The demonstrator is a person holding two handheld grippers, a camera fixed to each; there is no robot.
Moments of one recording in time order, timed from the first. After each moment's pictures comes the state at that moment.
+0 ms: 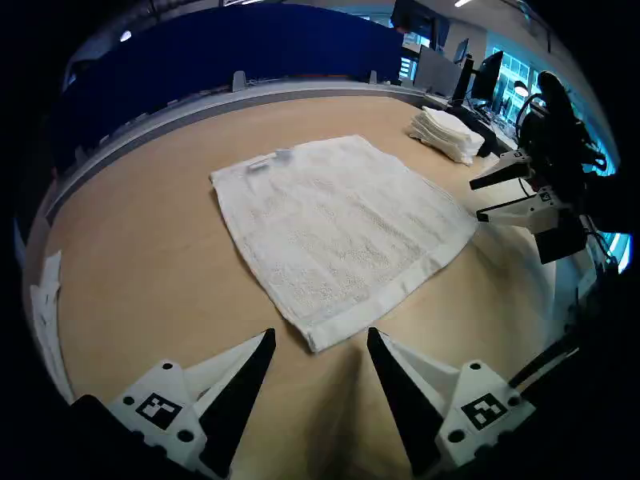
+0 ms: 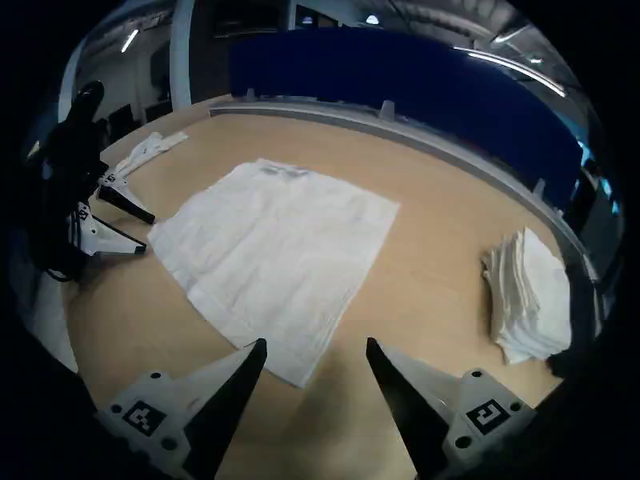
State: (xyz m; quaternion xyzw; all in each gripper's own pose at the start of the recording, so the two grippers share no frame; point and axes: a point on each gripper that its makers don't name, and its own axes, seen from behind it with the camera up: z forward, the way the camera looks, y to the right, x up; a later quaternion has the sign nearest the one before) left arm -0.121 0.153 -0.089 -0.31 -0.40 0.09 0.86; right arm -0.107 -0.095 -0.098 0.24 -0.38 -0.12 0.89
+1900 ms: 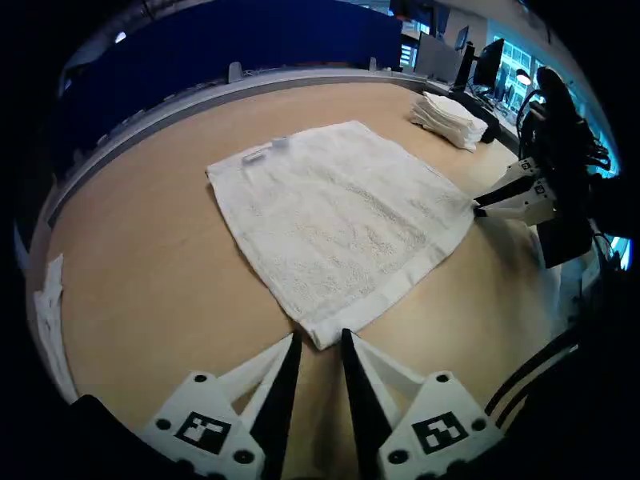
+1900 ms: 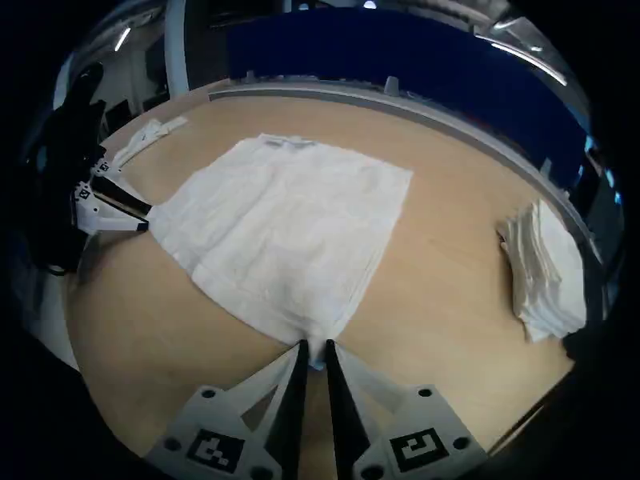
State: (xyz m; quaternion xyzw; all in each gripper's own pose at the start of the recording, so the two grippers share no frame) left arm -0.127 0.156 -0.093 -0.30 -0.42 0.11 0.85; right arm -0.131 -0.101 -0.116 0.24 -0.41 -0.12 0.87
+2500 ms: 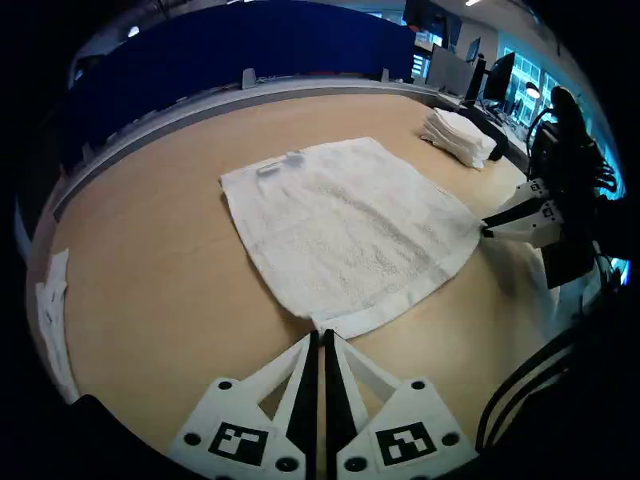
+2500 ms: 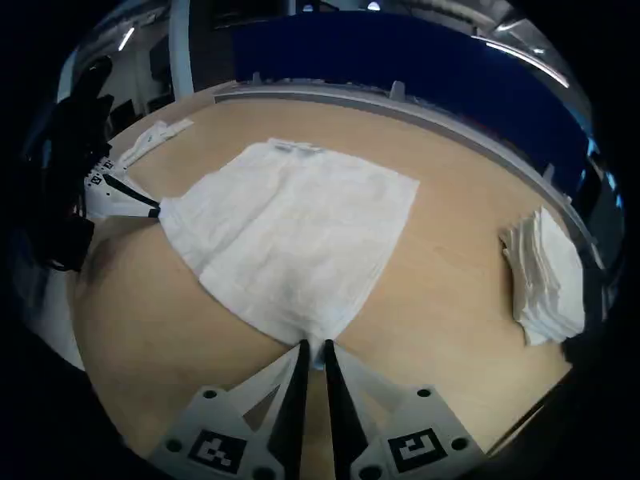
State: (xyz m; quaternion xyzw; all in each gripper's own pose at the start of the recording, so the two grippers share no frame) left arm -0.109 0.157 -0.081 -0.28 -0.41 0.09 0.86; right arm -0.121 -0.109 -0.118 0.25 -0.41 -0.11 0.87
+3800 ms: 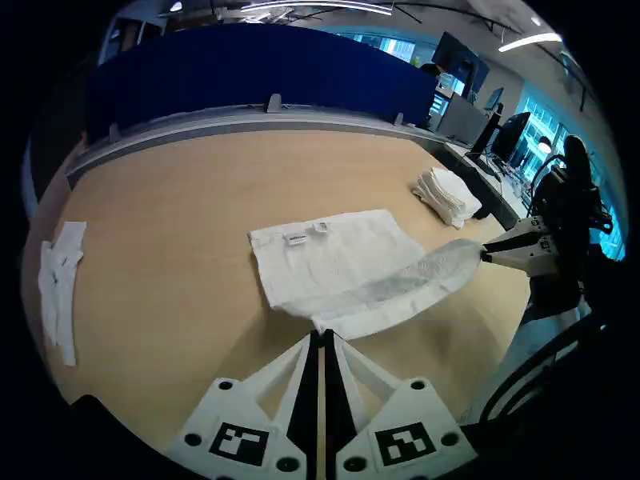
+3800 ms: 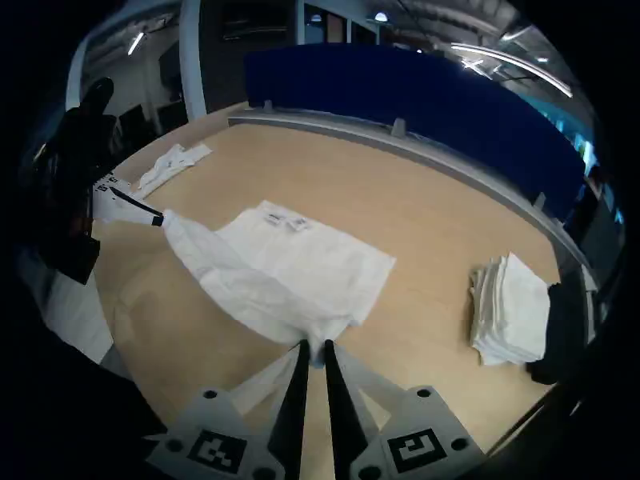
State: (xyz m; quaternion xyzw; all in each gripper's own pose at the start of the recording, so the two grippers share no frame) left arm -0.013 0.150 -0.112 -0.25 -0.40 -0.01 0.88; right arm -0.016 -0.101 -0.127 0.26 -0.39 -0.11 0.87
